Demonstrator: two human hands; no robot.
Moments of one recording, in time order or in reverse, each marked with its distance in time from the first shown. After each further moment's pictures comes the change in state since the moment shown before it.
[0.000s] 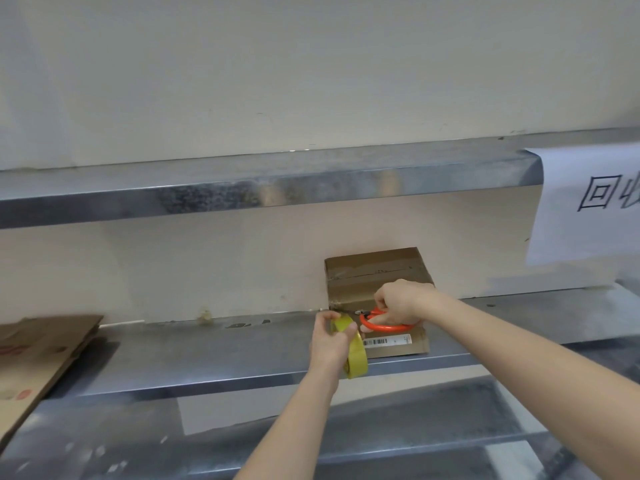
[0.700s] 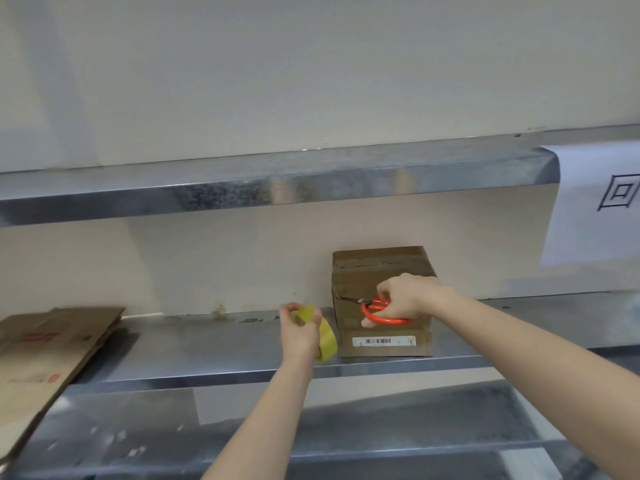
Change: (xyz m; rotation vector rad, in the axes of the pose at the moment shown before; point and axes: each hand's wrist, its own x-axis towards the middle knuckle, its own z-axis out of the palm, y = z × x) left_hand 0.013 0.008 -0.050 -0.079 0.244 0.071; right_hand 0.010 0.004 0.000 0.019 0.063 -0.071
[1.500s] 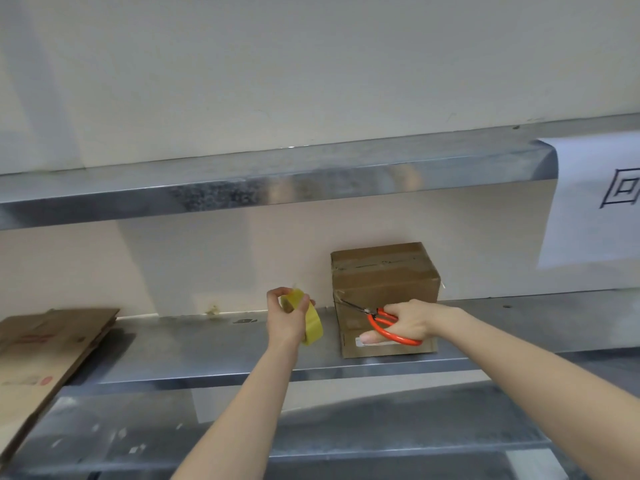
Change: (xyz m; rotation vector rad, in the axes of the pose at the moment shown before) left_hand 0.017 0.015 0.008 -0.059 -0.033 0.083; right_hand 0.014 0.039 0.042 0.201 -0.213 -0.022
